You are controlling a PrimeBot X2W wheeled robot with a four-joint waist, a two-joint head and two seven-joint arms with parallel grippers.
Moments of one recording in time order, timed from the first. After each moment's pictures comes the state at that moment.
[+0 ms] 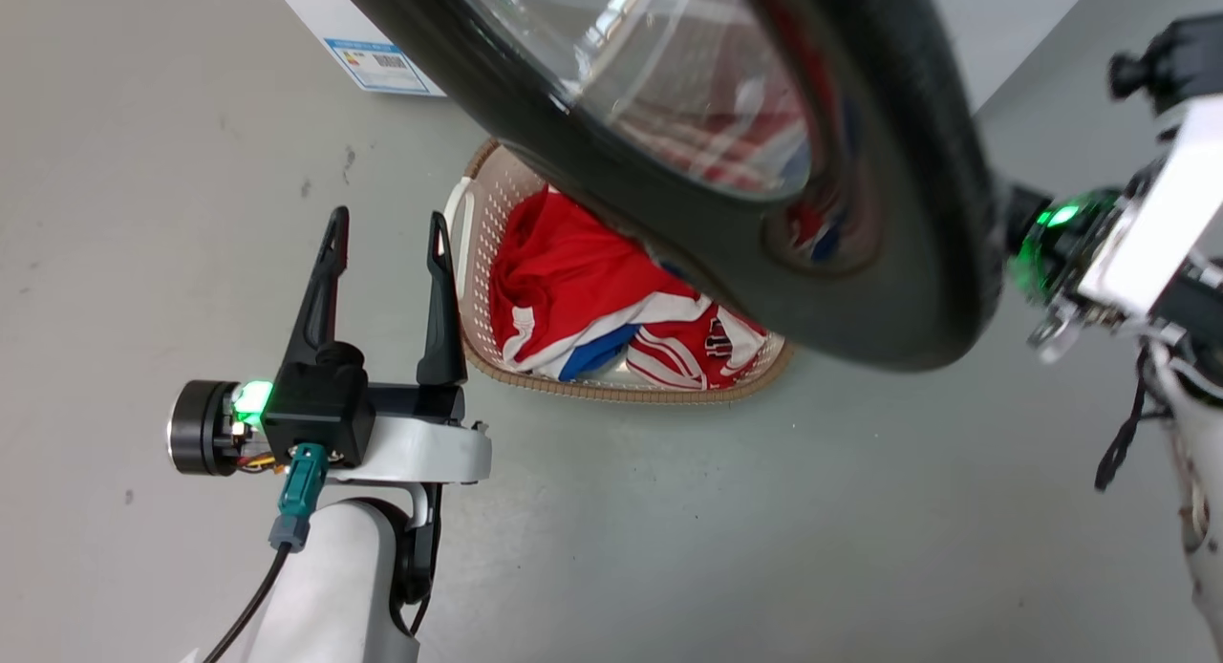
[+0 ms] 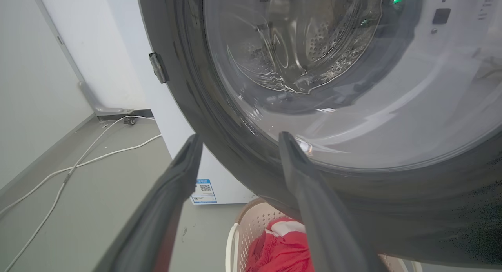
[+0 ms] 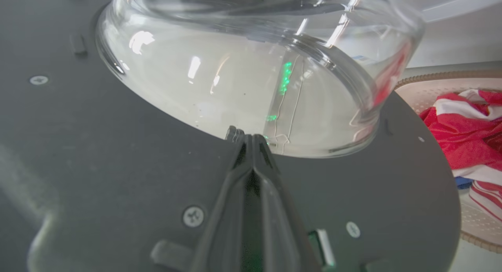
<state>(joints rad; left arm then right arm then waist) -0.30 0.05 -0.13 0.03 -0.02 0.11 -0.26 -0.68 -0.34 0.20 0.10 1.56 0.13 0.75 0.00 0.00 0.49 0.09</state>
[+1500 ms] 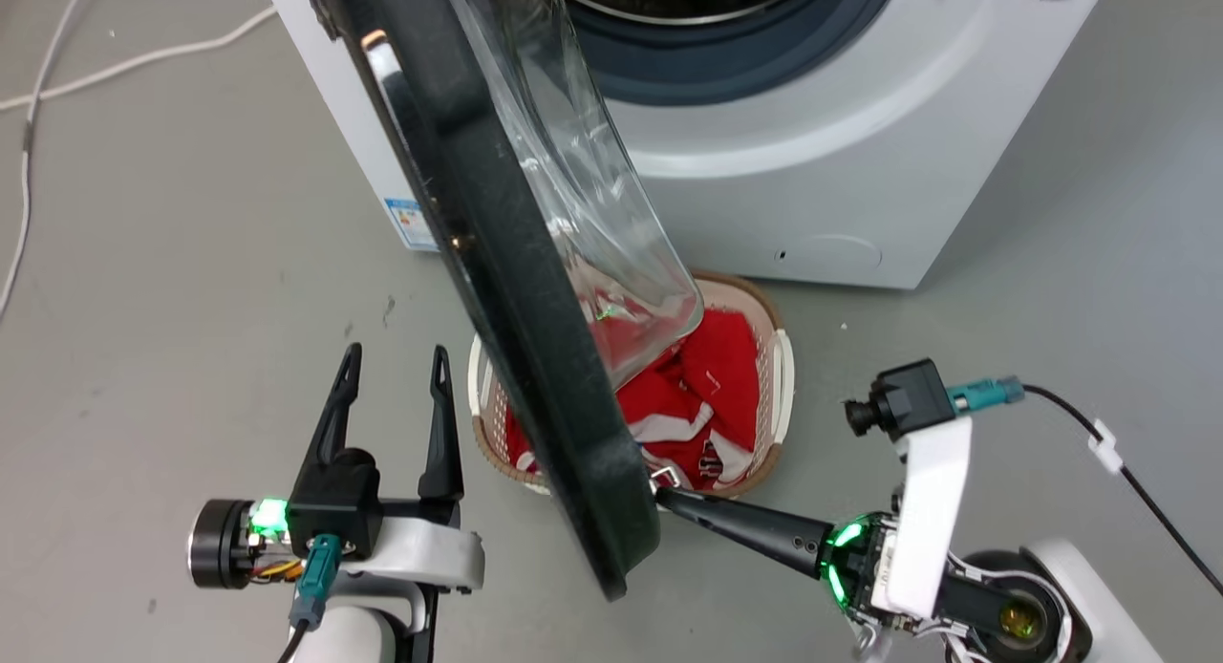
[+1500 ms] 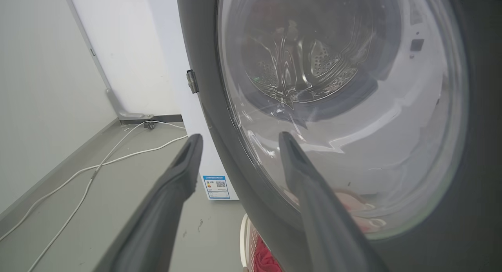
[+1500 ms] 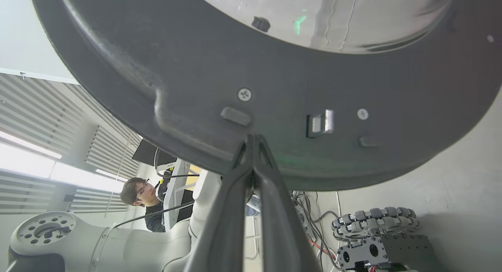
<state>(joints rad) -0.13 0.05 -0.12 0.08 -0.01 0.11 -0.26 -0.24 -0.20 0.41 -0.03 1.56 0.13 0.74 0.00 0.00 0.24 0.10</state>
